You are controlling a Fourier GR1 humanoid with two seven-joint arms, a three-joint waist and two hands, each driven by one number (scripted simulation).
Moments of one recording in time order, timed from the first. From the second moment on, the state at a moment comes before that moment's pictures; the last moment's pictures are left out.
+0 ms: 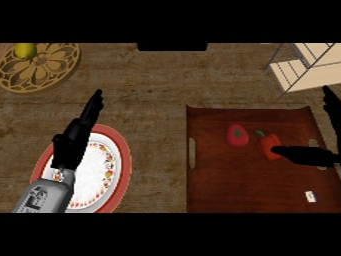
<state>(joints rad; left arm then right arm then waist) -0.19 0.25 -0.22 -1.42 0.05 0.16 0.01 -0.09 -0.55 0.15 -1.67 0.10 -0.37 0.39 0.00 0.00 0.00</state>
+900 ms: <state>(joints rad) -0.17 0.23 -0.18 -1.45 0.02 0.12 0.02 -0.29 -0.52 0.37 -1.90 0.39 -0.05 1.05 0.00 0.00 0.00</state>
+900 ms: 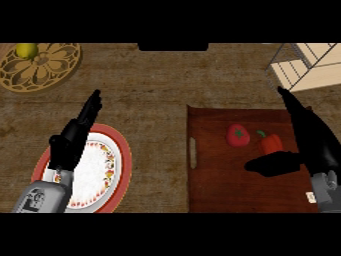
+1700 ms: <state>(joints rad) -0.18 0.17 -0.13 -1.42 -0.04 0.09 0.01 -0.31 -0.28 0.35 -1.80 0.62 0.01 1.05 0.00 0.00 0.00</state>
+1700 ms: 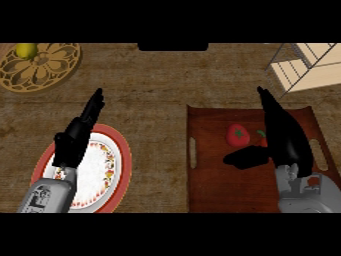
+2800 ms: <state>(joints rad) -0.18 0.13 -0.07 -1.43 -0.09 0.03 0.02 -0.29 -0.14 0.24 -1.63 0.77 0.09 0.96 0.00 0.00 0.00</state>
